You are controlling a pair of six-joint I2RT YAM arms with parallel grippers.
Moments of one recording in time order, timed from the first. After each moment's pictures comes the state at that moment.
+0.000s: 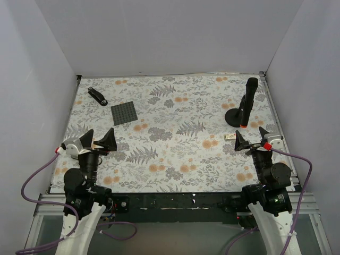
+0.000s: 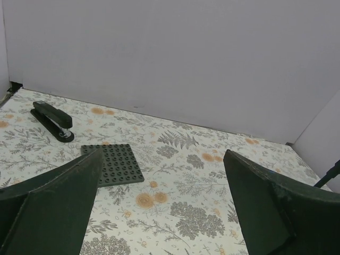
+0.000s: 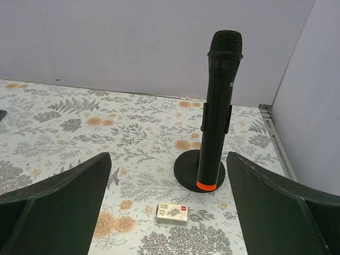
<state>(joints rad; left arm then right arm) -0.26 0.01 0.39 -0.09 -0.21 -0.30 0.25 0.01 0.35 -0.14 0.07 -0.06</state>
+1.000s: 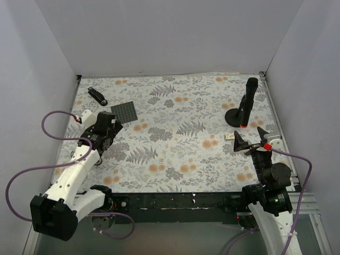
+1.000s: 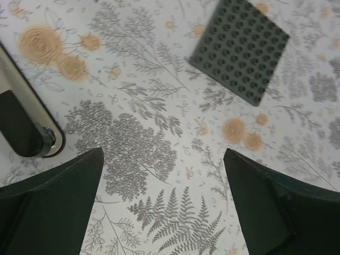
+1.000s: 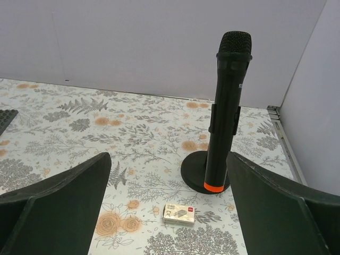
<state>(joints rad) -0.26 0.95 0.80 -0.61 -0.55 -0.92 0.26 0.01 0.35 -0.13 0.05 -0.05</state>
